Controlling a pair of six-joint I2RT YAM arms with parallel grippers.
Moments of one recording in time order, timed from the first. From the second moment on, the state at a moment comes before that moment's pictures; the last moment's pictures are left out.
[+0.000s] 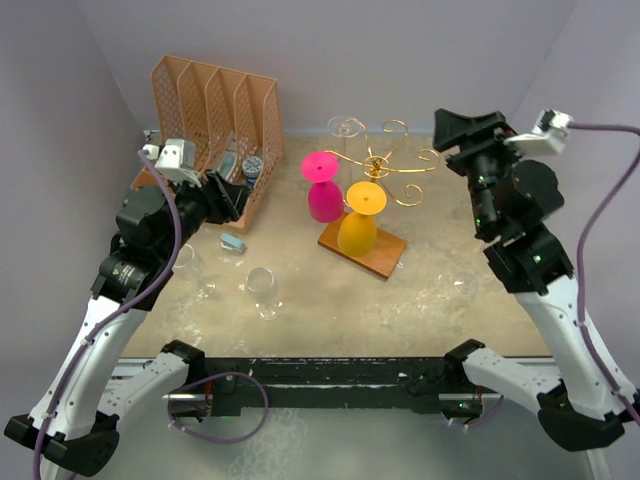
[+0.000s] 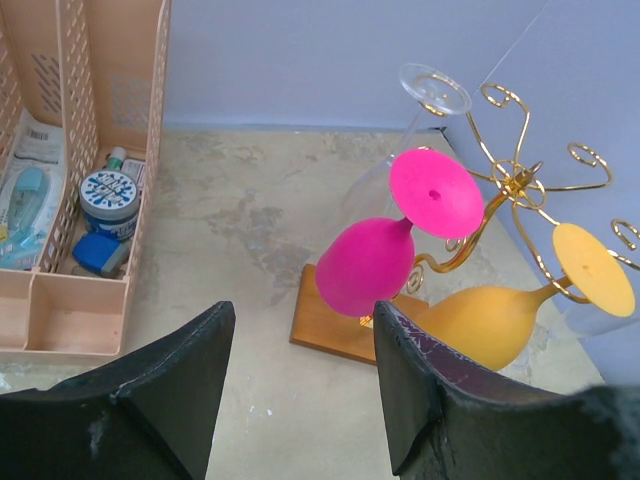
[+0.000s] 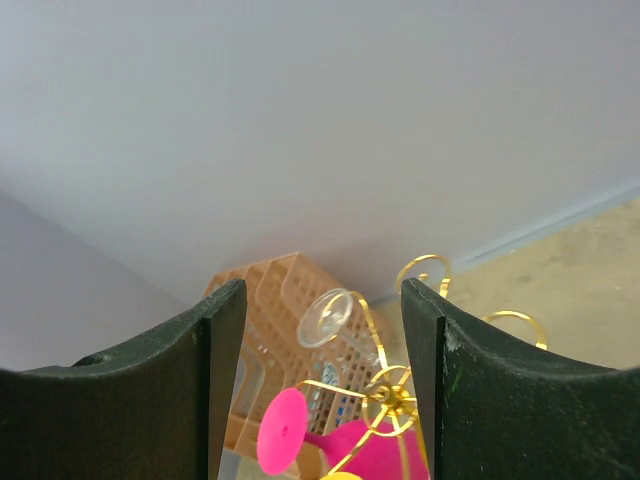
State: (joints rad) left arm -0.39 0.85 1.15 -0.39 0.04 -0.38; right arm 0.50 1.03 1.40 -0.19 0.46 0.65
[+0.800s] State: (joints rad) left arm -0.39 0.84 1.05 -0.32 0.10 -0.39; right arm 0.16 0.99 1.18 -0.51 0.82 0.60
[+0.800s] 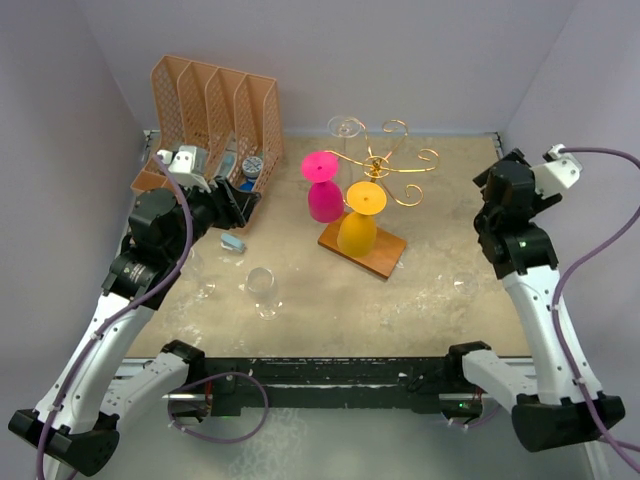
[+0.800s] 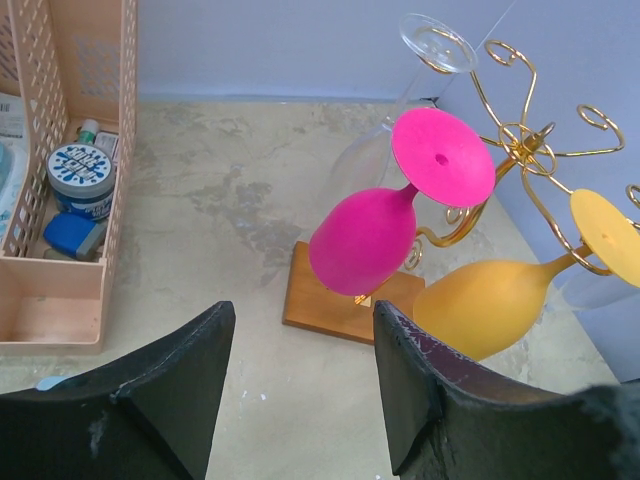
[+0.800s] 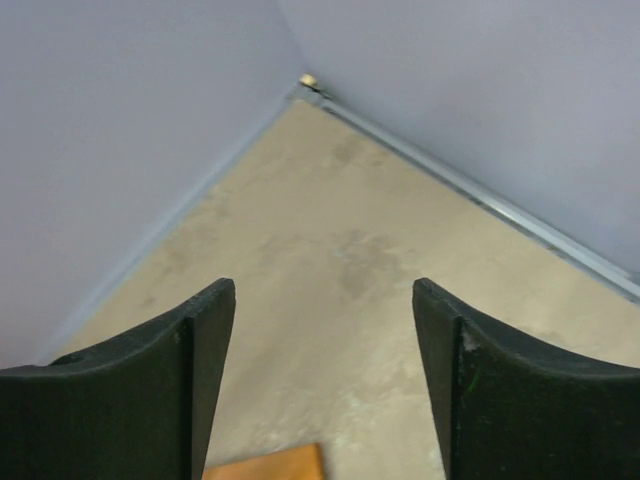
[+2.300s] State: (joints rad) left arm -0.39 0.76 1.00 -0.32 0.10 -0.44; right arm -0.10 0.91 1.04 -0.81 0.47 0.94
